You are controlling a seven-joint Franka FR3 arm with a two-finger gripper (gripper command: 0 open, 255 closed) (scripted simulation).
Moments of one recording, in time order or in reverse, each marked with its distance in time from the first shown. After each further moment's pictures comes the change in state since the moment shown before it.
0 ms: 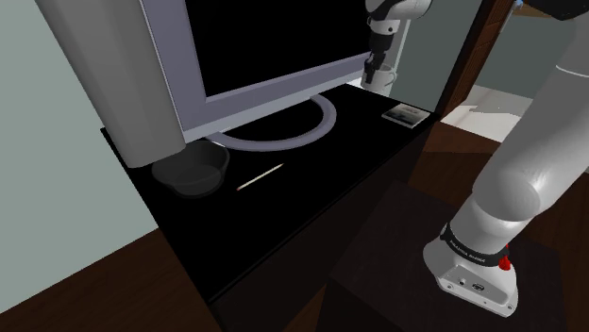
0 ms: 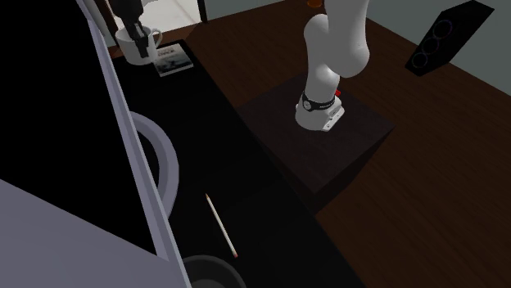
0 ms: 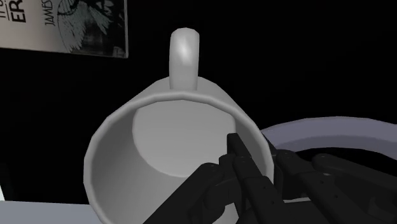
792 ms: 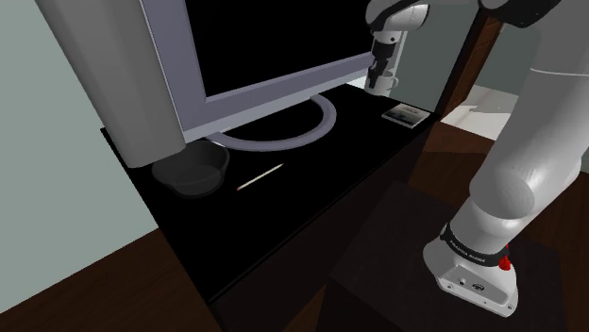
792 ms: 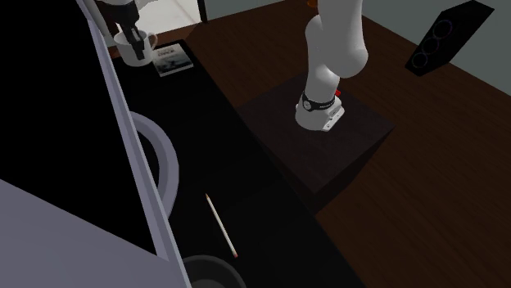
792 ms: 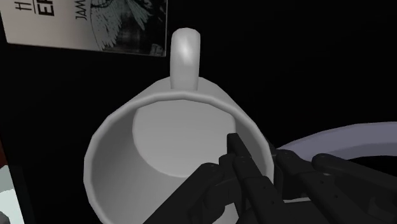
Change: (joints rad) arm -0.060 0.152 -0.035 0.091 0.074 0.048 -0.122
